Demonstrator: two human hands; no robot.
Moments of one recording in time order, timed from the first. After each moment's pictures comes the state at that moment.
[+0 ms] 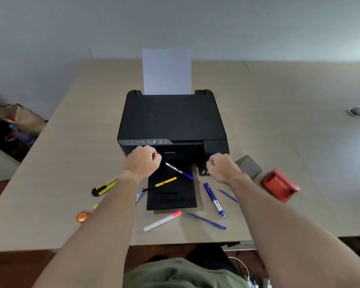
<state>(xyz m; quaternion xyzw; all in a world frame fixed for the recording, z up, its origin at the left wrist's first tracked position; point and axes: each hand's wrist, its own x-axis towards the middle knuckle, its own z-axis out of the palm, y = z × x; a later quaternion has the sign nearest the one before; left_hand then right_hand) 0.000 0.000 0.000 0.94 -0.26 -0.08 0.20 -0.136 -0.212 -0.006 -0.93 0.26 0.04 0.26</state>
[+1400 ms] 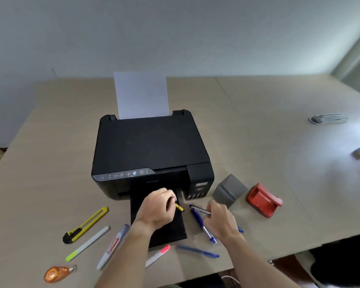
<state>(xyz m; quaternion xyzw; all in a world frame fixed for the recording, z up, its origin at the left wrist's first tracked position) -0.034 -0.048 -0.047 0.84 -0.45 -0.06 0.30 -0.185 -0.198 -0.051 -0.88 0.40 0.06 0.26</state>
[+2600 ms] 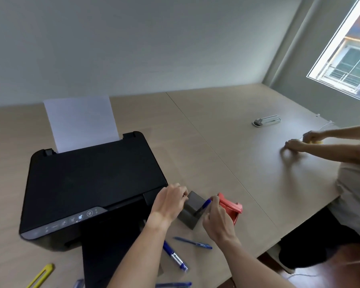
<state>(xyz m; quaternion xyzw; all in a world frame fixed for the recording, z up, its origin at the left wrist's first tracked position) -0.061 -0.219 -0.012 0.78 -0.57 -0.08 0.24 -0.220 -0.283 -0.045 -0.82 0.50 -0.14 0.23</state>
